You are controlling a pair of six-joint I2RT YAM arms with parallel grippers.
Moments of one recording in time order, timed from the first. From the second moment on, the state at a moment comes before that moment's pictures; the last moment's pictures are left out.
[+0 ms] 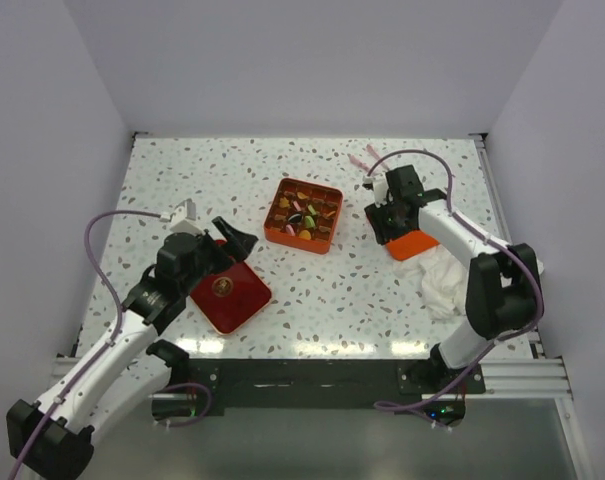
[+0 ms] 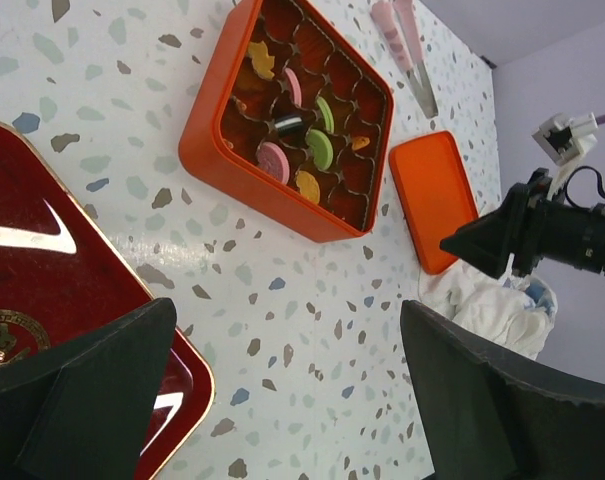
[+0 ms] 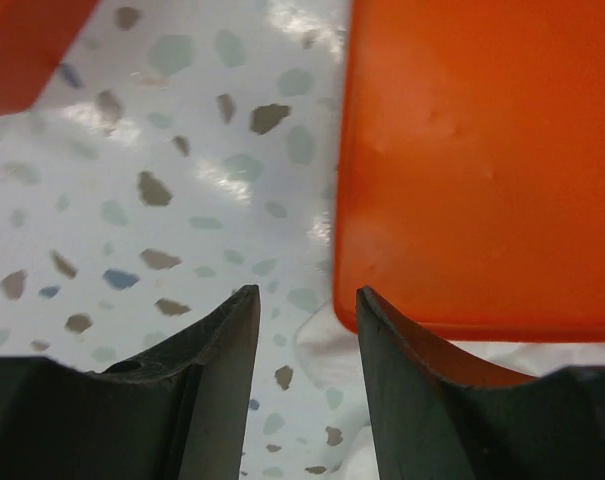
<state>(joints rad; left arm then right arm) -0.47 0.72 0.57 -0.22 -0.08 -0.86 0.30 1.60 1.16 -0.63 -0.06 -0.19</state>
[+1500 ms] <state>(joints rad) -0.46 0.85 0.60 -0.10 0.12 -0.95 0.22 1.61 1.33 -0.65 -0.19 -0.12</state>
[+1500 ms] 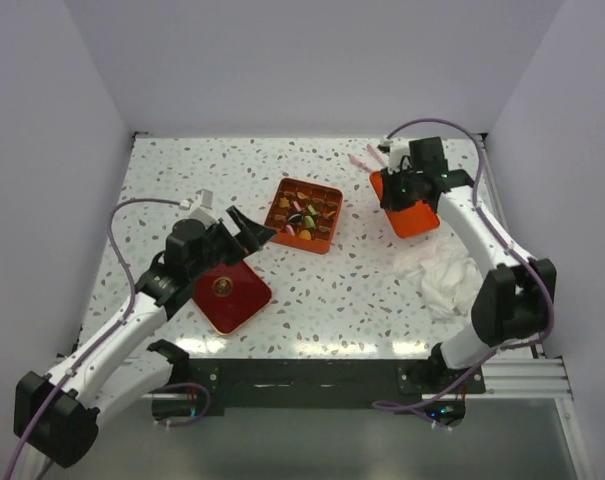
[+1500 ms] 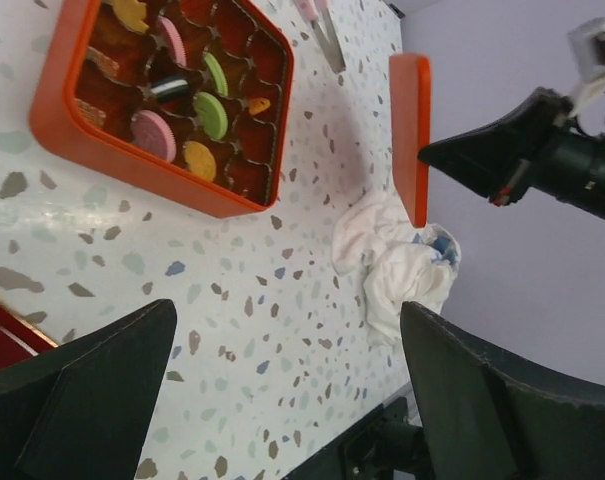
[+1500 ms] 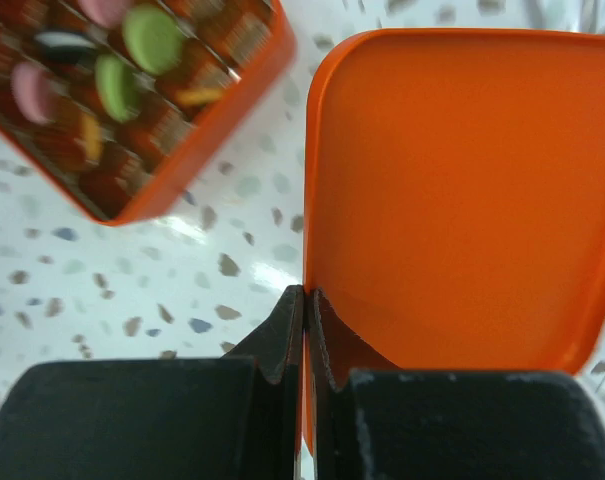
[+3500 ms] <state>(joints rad) -0.52 1.51 1.63 -0.68 -0.02 -0.48 0.49 1.24 1.13 -0.33 -0.36 -0.26</state>
